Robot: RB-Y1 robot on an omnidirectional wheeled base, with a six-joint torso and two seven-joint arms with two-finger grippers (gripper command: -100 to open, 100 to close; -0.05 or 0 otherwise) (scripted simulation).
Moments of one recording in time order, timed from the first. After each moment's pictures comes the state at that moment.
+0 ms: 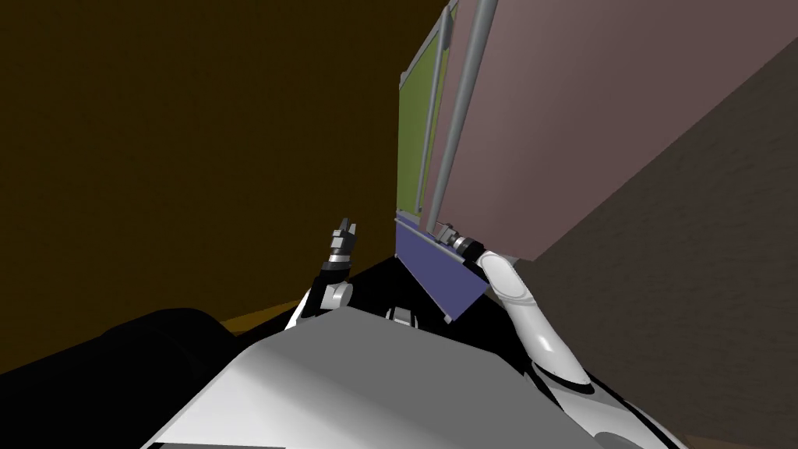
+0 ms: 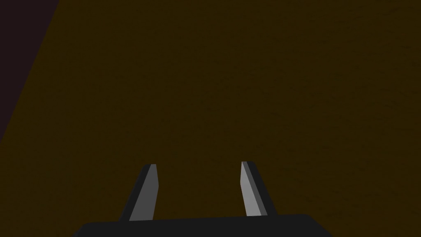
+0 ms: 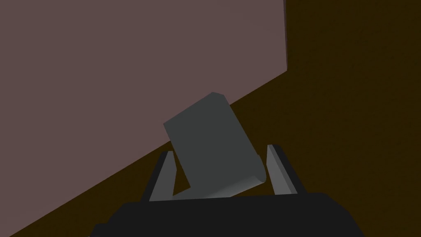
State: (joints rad) left arm 0.45 -0.01 0.03 -2.35 0.04 -0.36 -0.06; right arm -0.28 -0.51 0.01 -1.95 1.89 -0.65 -0.03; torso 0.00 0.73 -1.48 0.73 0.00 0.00
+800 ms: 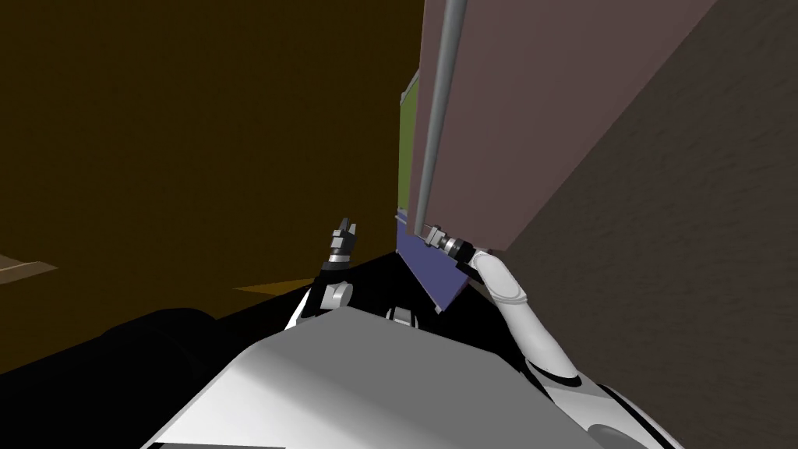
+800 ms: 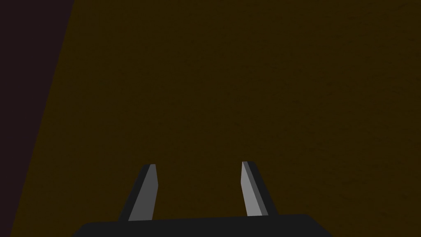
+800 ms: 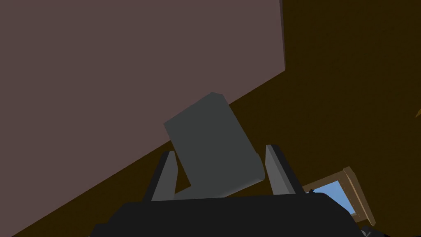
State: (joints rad) left arm 0.45 -0.01 0.03 -2.35 0.04 -0.36 -0.06; right arm -0.30 -0.50 0.11 -1.99 1.76 -0.70 0.04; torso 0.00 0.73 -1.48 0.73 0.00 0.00
